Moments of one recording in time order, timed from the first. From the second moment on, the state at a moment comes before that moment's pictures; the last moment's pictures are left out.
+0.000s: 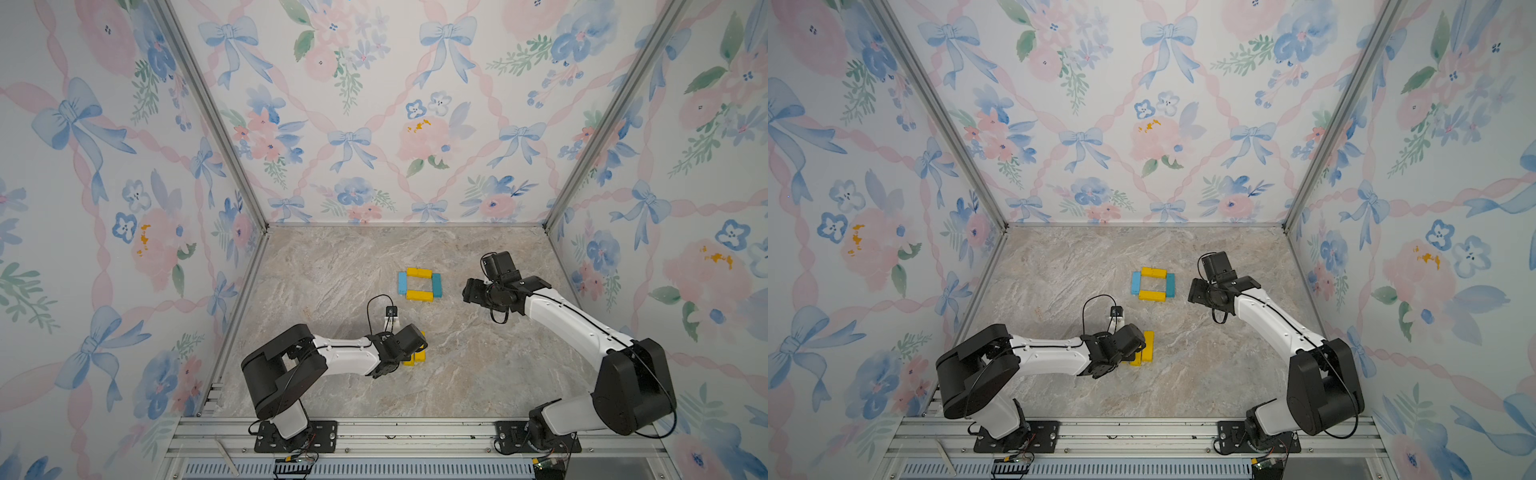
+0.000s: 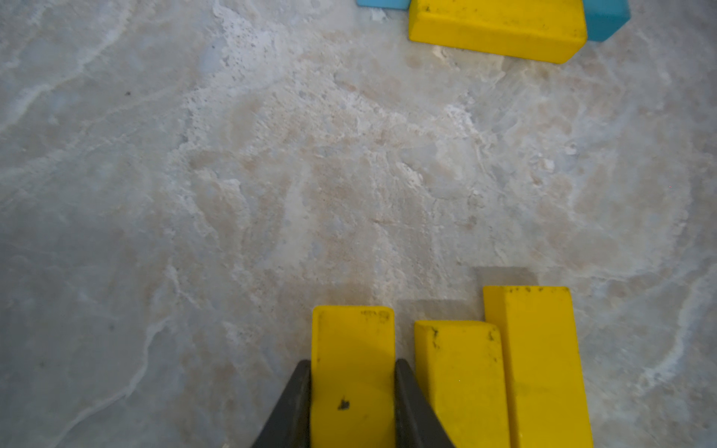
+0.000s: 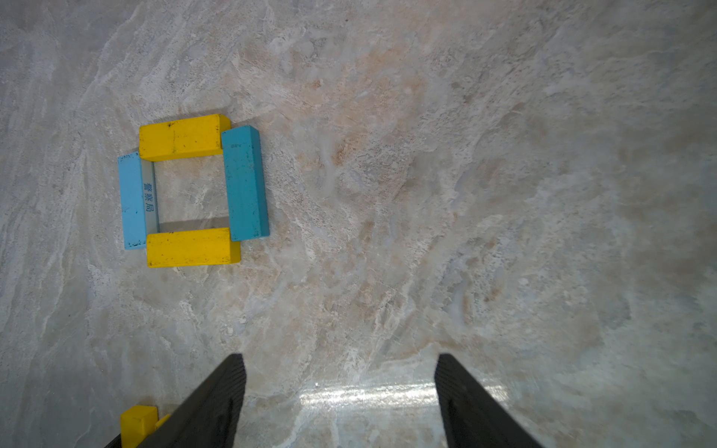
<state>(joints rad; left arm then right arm) -1.01 1.65 0.75 -0.15 -0.48 -0.88 0.36 1.45 1.05 -0.60 0.06 0.55</state>
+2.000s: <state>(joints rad) -0.76 1.96 1.16 -0.18 -0.39 -0.57 0.38 1.53 1.03 -0.58 0.06 0.53</state>
